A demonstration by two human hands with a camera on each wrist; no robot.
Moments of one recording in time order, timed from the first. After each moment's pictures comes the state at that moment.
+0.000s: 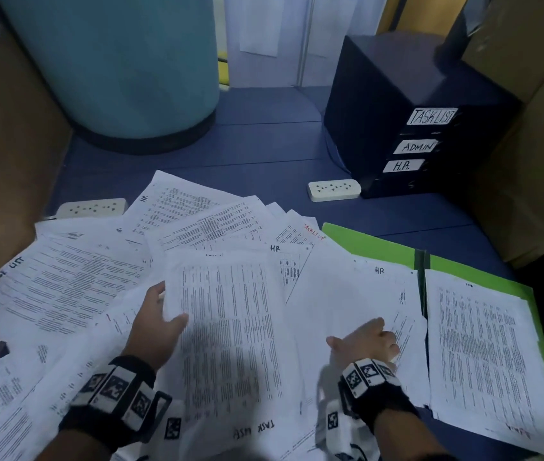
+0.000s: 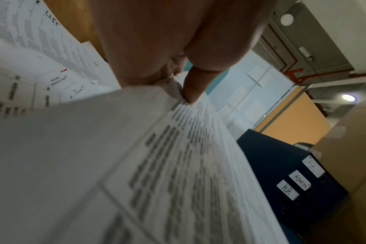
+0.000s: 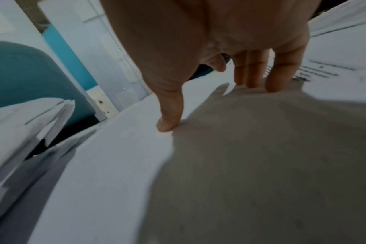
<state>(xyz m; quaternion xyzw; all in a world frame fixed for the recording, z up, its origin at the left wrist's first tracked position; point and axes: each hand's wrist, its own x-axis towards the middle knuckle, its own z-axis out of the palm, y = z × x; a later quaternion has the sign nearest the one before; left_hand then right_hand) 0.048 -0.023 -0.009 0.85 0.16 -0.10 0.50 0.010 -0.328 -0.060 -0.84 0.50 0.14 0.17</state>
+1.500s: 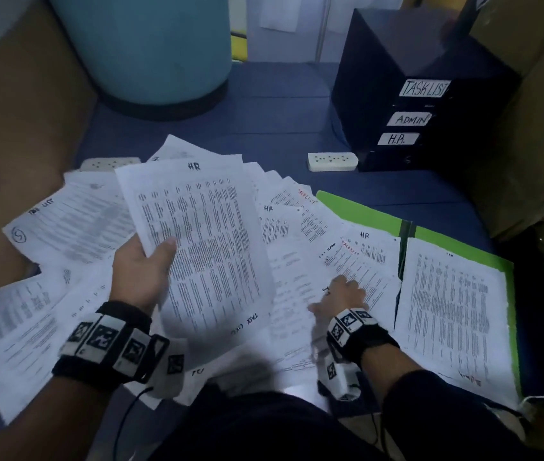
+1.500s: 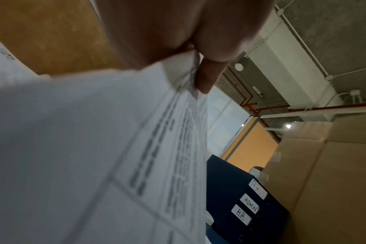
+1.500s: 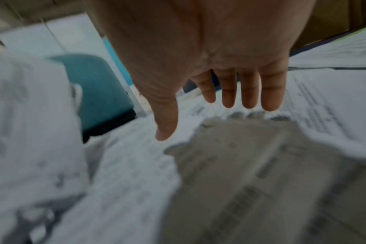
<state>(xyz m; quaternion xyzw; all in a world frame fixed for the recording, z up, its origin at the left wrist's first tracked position) -0.020 -0.074 0.082 0.75 0.20 0.08 0.63 -0.008 -0.360 -0.043 -0.92 0.25 0.27 0.14</state>
